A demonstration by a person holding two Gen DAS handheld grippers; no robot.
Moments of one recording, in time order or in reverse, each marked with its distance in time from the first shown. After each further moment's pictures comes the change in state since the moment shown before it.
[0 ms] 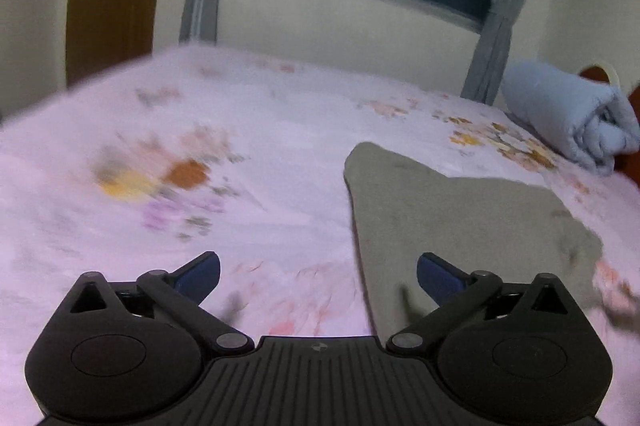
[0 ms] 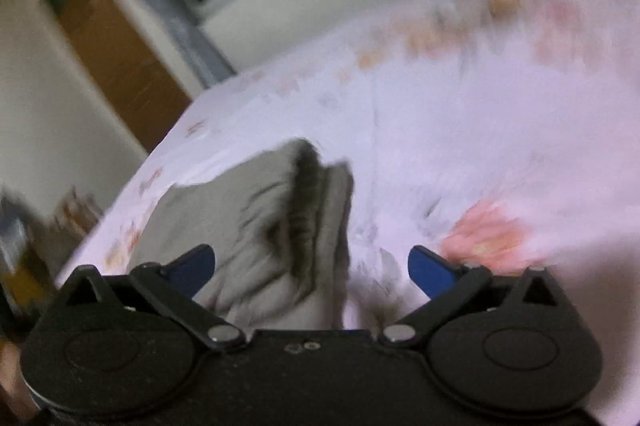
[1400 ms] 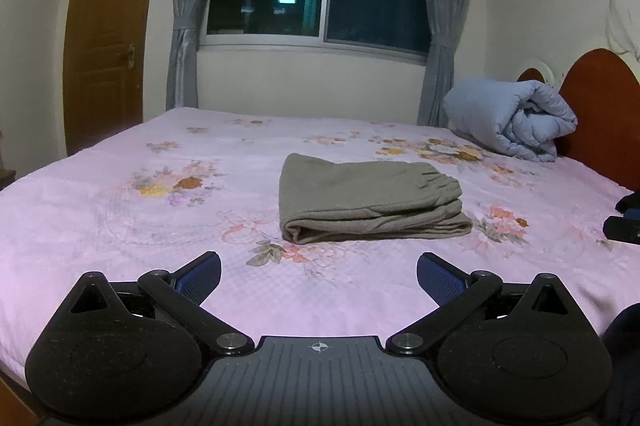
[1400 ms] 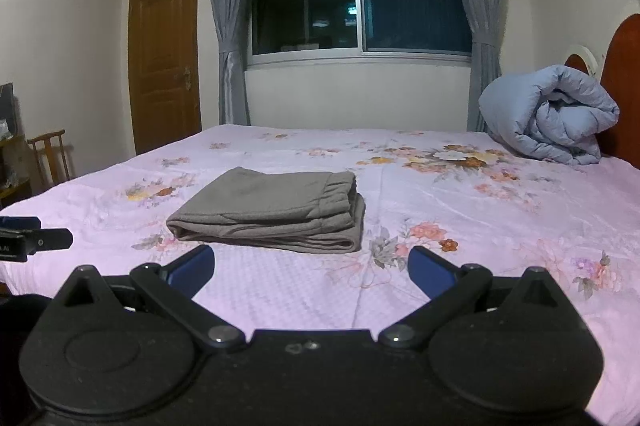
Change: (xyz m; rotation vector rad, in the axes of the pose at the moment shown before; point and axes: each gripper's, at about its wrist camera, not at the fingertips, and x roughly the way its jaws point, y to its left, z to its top) left arm -0.228 -0.060 -0.106 0.092 -0.167 -0.033; right arm -0.181 0.108 -0.118 -0.276 -0.251 -0.137
